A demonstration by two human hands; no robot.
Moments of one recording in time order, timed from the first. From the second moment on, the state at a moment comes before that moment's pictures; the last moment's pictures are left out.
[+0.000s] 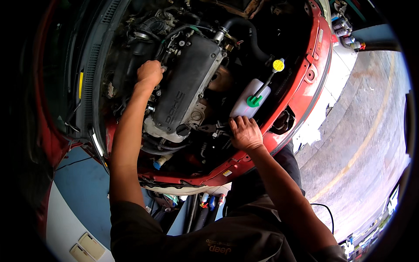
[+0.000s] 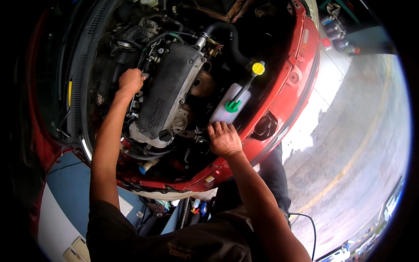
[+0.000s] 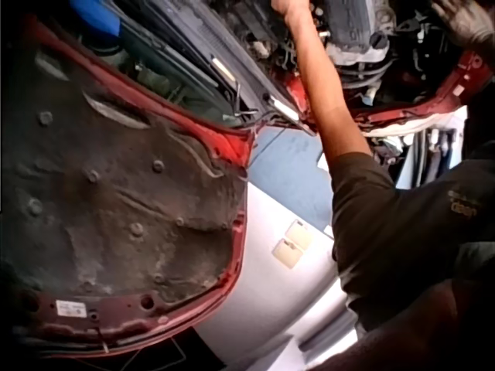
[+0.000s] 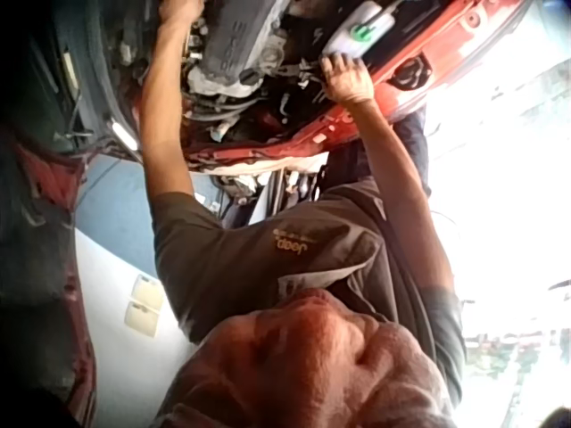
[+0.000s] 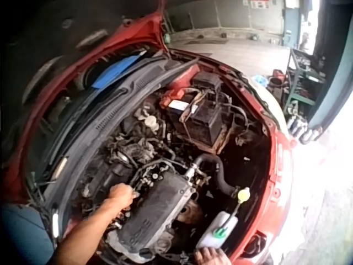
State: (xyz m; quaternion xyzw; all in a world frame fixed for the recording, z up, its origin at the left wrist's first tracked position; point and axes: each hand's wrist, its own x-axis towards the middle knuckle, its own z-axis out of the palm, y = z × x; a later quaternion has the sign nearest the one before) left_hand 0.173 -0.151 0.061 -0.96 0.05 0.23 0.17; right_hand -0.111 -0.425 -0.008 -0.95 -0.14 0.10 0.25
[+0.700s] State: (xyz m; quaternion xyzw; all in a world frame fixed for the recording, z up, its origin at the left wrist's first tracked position) left_hand 0.178 -0.154 0.038 -0.96 0.02 0.21 0.20; right_hand -0.111 -0.424 -0.009 -0.95 -0.13 0.11 0.26
